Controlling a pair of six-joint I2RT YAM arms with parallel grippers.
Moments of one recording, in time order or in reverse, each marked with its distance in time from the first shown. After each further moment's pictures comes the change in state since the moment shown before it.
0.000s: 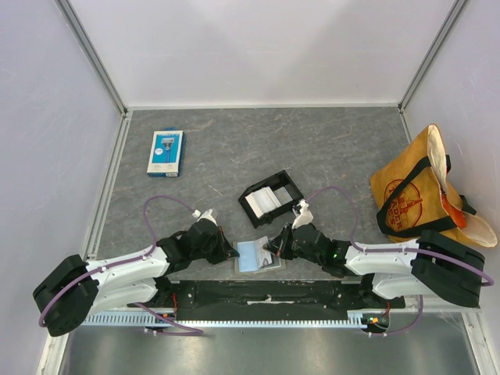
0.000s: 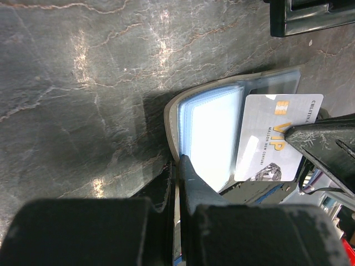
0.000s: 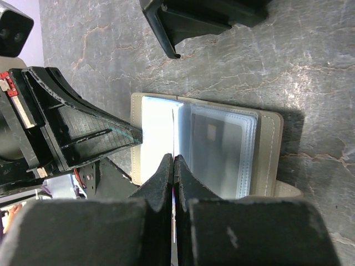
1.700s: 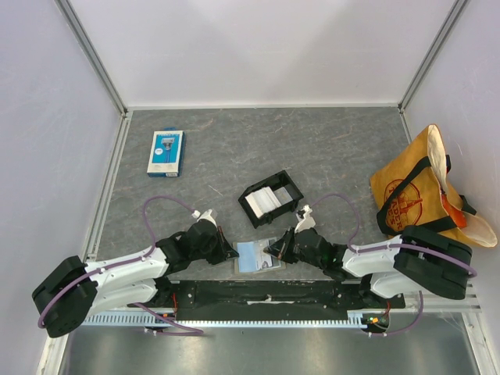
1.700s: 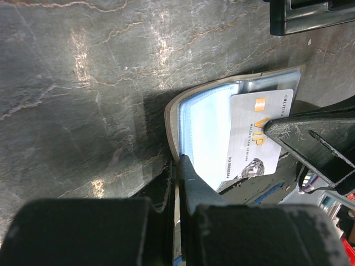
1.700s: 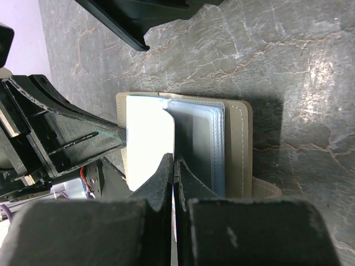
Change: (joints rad) left arm 0.000 -0.013 -0.008 0.002 0.000 0.000; right arm 0.004 0.094 -0.078 0.170 -0.007 0.106
